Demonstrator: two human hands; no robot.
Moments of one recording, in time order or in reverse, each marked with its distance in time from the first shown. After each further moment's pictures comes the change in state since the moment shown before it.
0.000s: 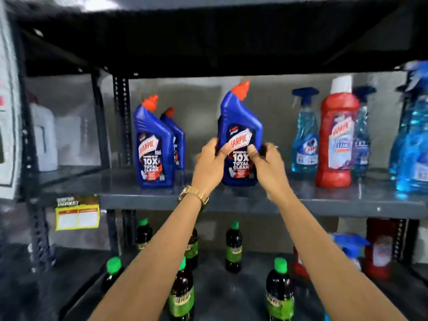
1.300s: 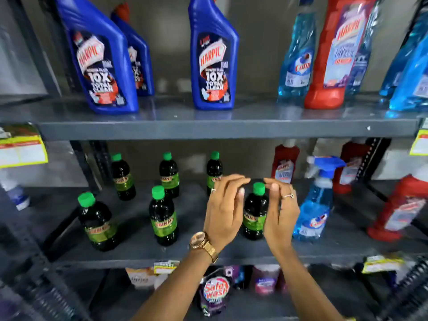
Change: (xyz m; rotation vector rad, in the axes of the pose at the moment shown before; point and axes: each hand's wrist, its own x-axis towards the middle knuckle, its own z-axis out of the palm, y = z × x) left_hand -0.194 -0.113 0.087 0.179 -0.077 0.261; right_hand -0.187 0.148 -0.054 -0.257 0.303 -0.059
